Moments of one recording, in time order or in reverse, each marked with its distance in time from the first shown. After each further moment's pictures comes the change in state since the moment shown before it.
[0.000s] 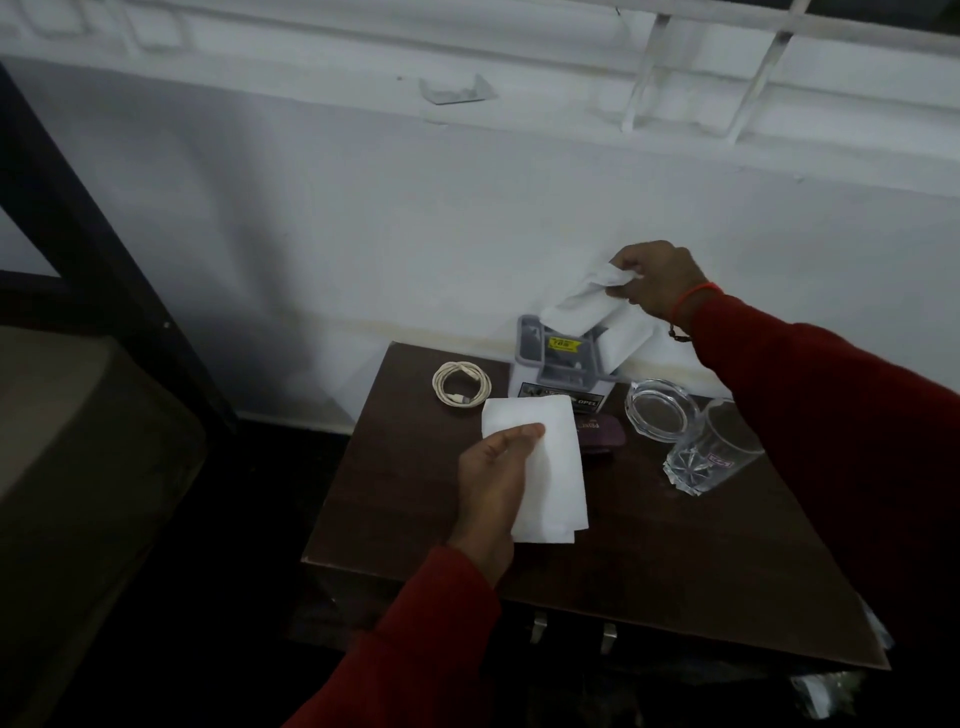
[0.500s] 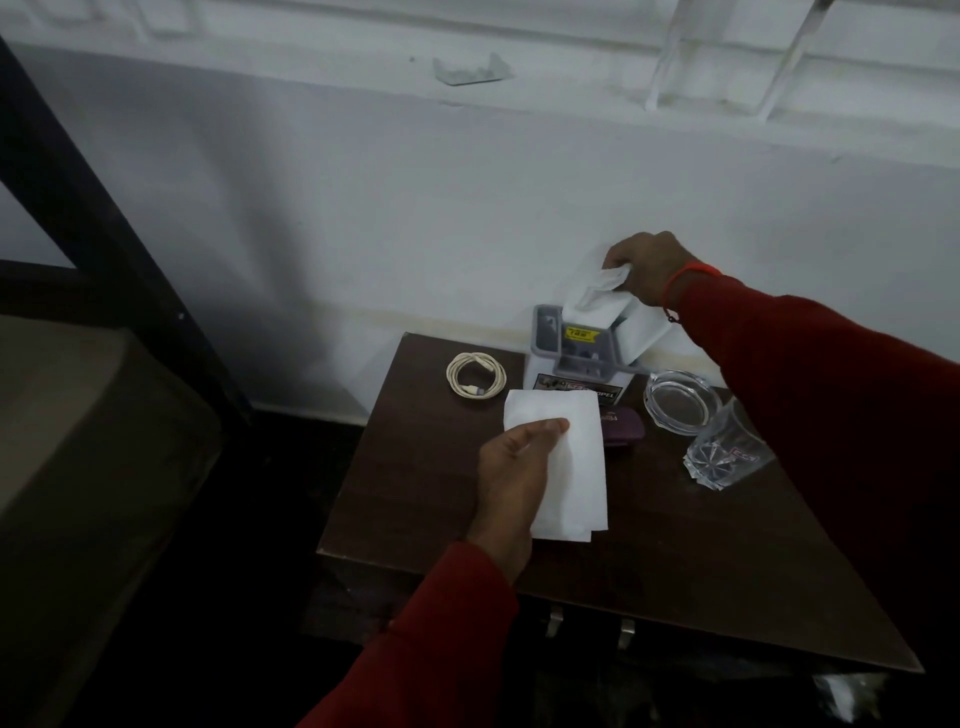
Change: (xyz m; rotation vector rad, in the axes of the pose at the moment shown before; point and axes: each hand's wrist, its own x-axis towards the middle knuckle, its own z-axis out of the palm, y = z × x) left_hand 0.001 -0.001 0.002 0.046 -0.022 -0.027; right_hand 0.023 -0.008 0.021 -0.257 -0.142 -0.101
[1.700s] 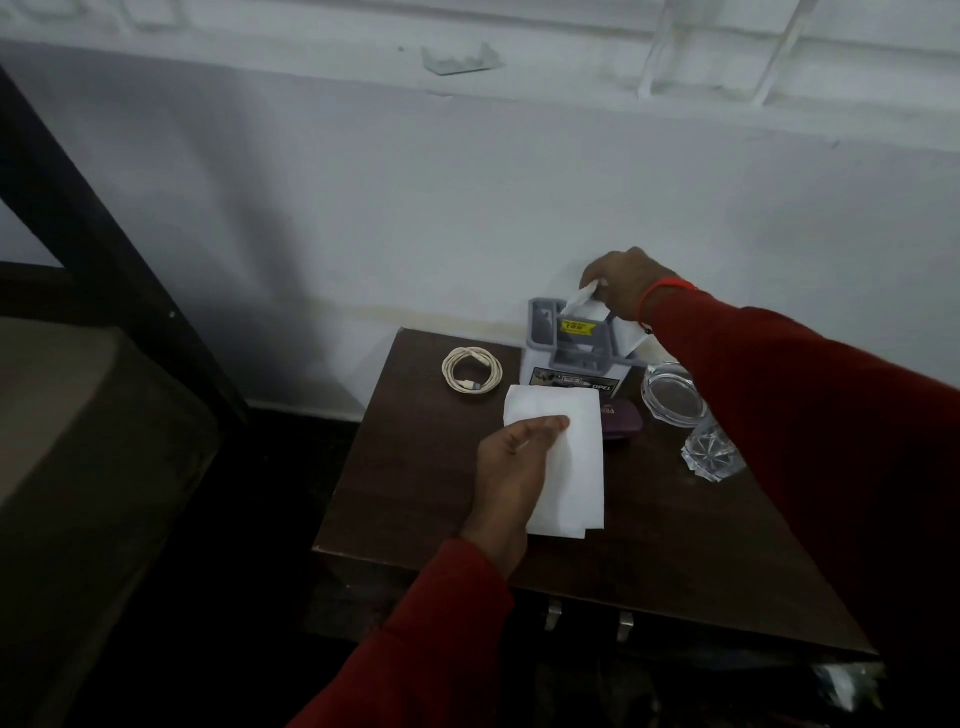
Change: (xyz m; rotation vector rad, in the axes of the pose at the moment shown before) left_hand -0.003 0.000 0.001 0.069 0.000 0.023; right_hand -0.010 -0.014 0.022 0.004 -0.129 0.069
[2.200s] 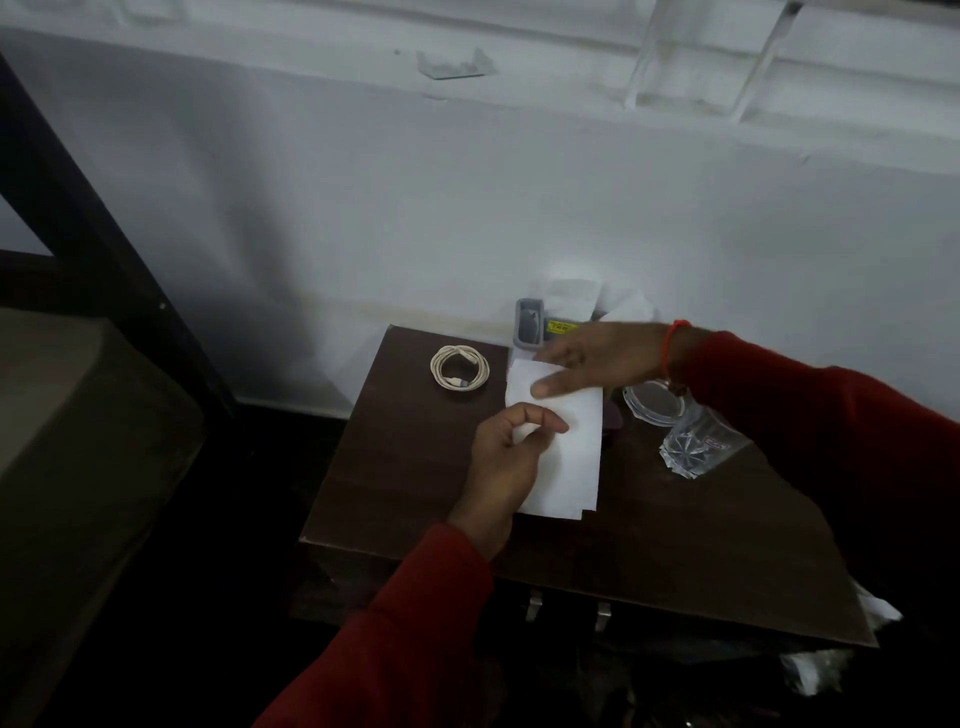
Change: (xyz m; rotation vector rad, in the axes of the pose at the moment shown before) left_hand -0.003 0.002 0.000 0.160 -0.162 0.251; right_hand -0.100 -0.052 -0.024 0.265 -0.577 -0.197
